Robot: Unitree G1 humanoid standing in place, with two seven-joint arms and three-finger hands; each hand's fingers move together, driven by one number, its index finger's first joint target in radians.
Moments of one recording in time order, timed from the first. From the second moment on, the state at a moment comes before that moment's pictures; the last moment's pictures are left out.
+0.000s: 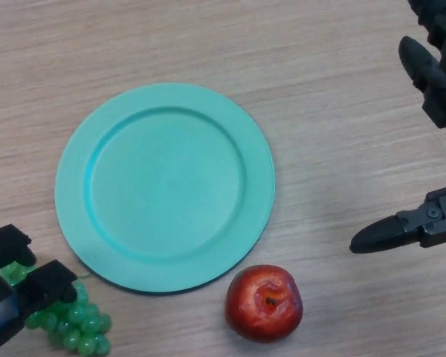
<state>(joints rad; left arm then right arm) 0.15 0.44 0.64 -0.07 1.17 -1.19 -0.02 -0.15 -0.29 -0.13 -0.87 0.16 0.68 0.18</state>
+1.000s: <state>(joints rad) 0.12 0.42 0.69 -0.26 0.35 -1.02 -0.61 -0.16 -0.30 -0.14 -0.91 0.17 0.68 0.16</state>
